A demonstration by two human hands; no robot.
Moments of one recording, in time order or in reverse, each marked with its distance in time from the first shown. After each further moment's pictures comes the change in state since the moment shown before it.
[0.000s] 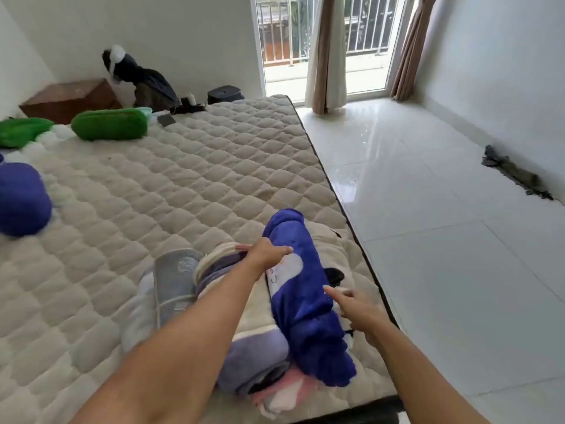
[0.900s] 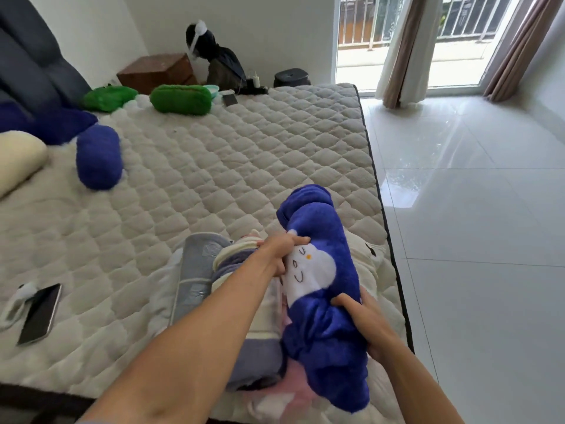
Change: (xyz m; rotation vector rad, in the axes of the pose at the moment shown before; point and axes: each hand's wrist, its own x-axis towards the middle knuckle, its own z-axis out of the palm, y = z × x) left_hand -0.002 0.034 -0.007 -0.723 -0.077 -0.294; right_hand 0.026 -0.033 -0.018 0.143 -0.236 -0.161
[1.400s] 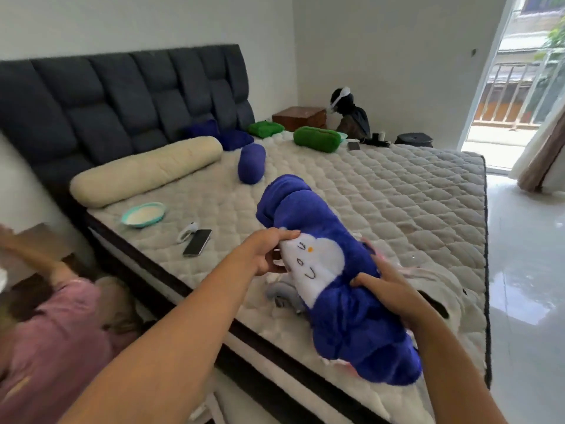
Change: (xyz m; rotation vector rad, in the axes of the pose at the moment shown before) left_hand -0.262 -0.120 -0.131 -0.276 0.334 0.314; right_hand -0.145 -0.041 0.079 -0.412 -0.512 -0.468
